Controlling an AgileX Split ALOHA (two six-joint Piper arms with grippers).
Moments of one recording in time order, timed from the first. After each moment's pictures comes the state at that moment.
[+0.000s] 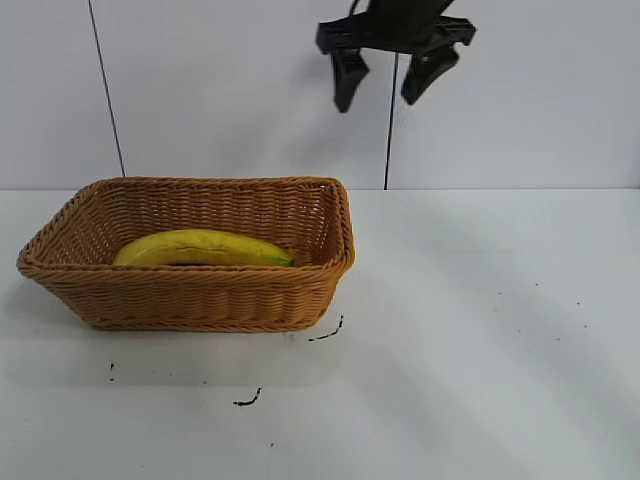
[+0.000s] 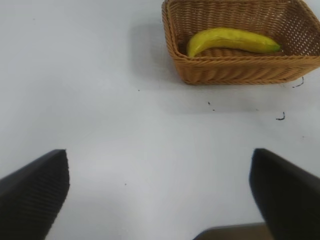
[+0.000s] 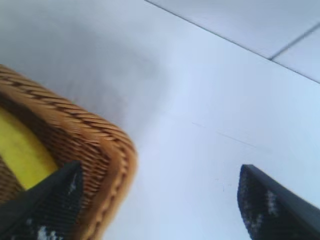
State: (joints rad) left arm -0.02 0.00 -0.49 -0.06 1.07 0.06; right arm 0.11 2.36 -2.41 0.02 1.22 -0.01
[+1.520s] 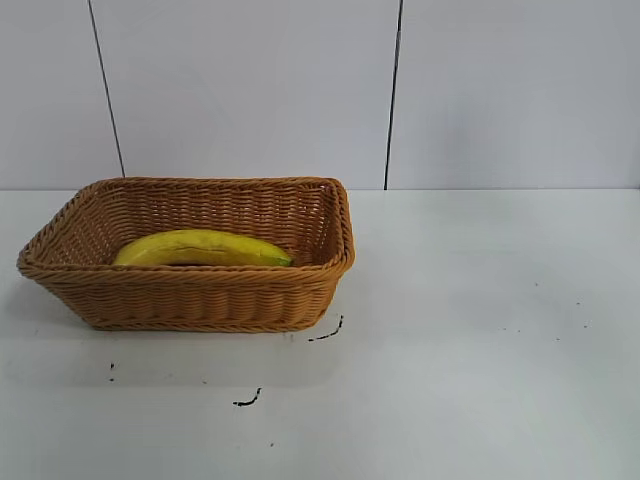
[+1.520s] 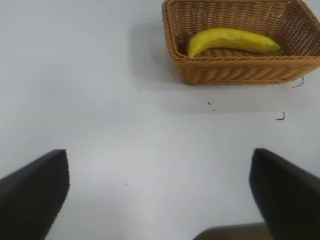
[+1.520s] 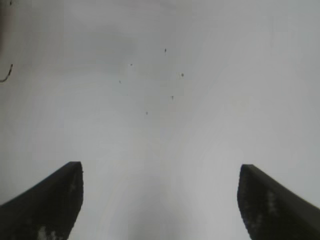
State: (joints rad) left arm -0.02 0.00 -0.49 -0.06 1.07 0.06; right arm 0.05 0.94 -0.93 0.02 1.19 -0.02
